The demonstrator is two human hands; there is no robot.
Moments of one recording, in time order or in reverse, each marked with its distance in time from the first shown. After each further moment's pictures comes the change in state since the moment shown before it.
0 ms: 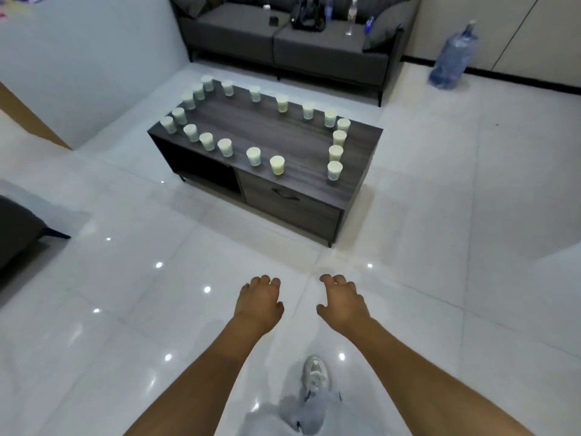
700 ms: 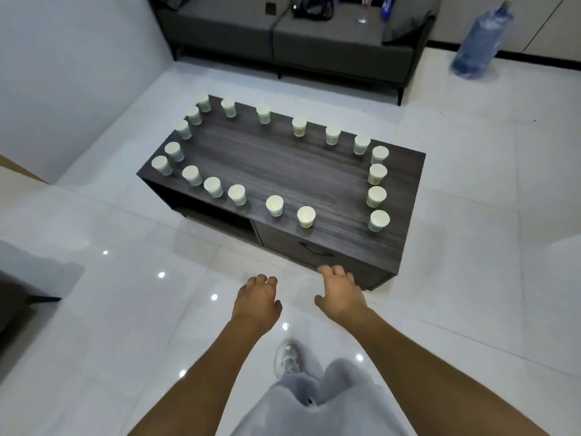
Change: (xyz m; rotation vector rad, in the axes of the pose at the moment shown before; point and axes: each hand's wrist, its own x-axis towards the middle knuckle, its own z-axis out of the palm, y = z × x) left_hand 0.314 -0.179 -0.158 -0.027 -0.030 0.010; right_hand 0.346 -0.165 -0.115 0.052 -0.032 0.065
